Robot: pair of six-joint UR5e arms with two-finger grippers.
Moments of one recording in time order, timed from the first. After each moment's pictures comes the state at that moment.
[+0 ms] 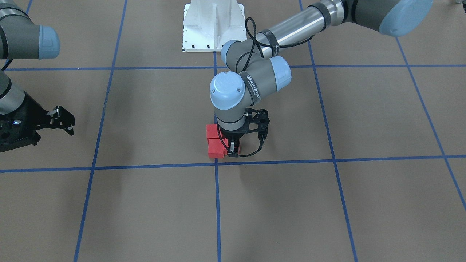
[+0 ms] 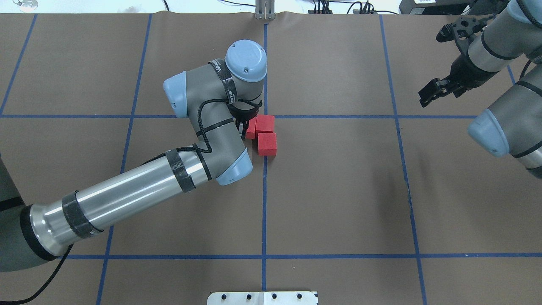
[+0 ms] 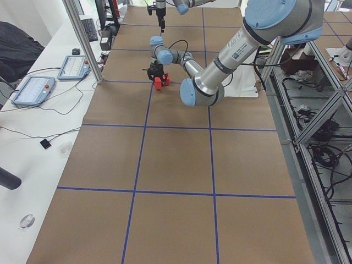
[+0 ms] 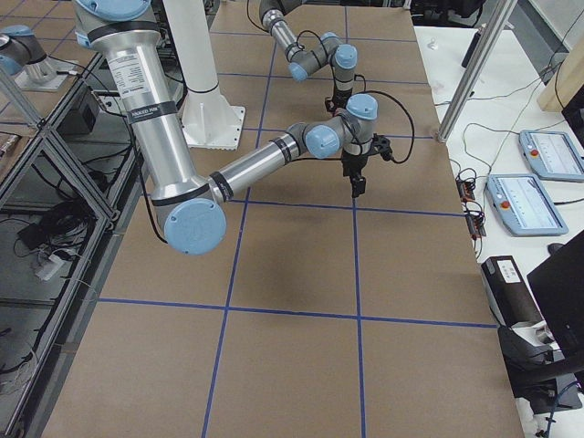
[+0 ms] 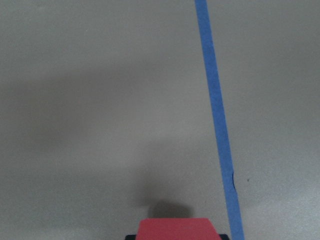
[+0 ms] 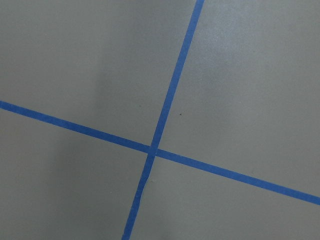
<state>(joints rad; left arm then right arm) -0.62 -2.57 -1.16 -1.61 -1.90 -2.52 1.04 -1.26 1.77 -1.58 2.18 0.43</state>
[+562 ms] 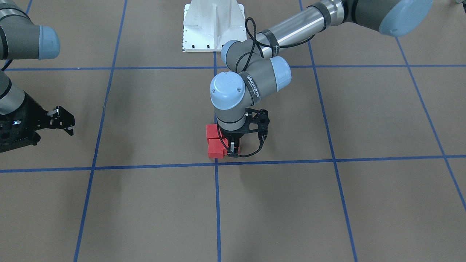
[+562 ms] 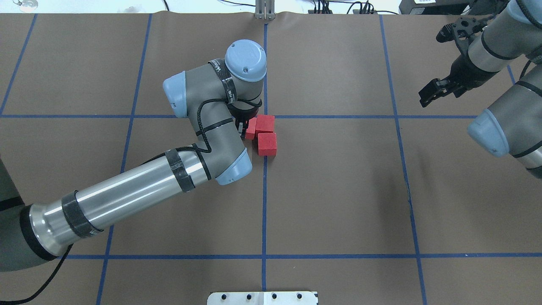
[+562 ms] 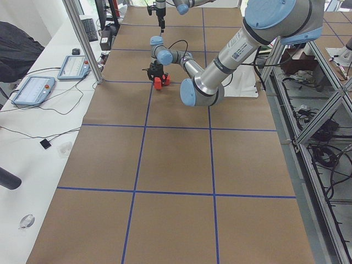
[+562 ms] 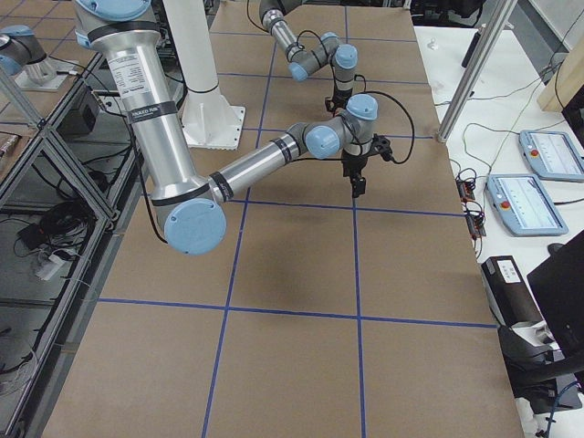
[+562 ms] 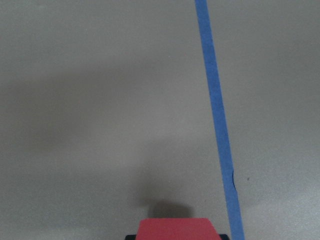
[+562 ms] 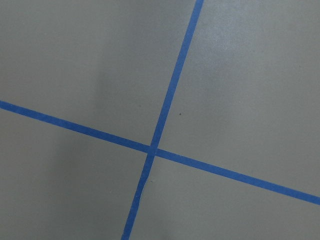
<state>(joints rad) -0.62 -2.57 -1.16 -1.61 -1.90 -2.52 1.04 -1.26 1.77 -1.58 2.18 0.43</state>
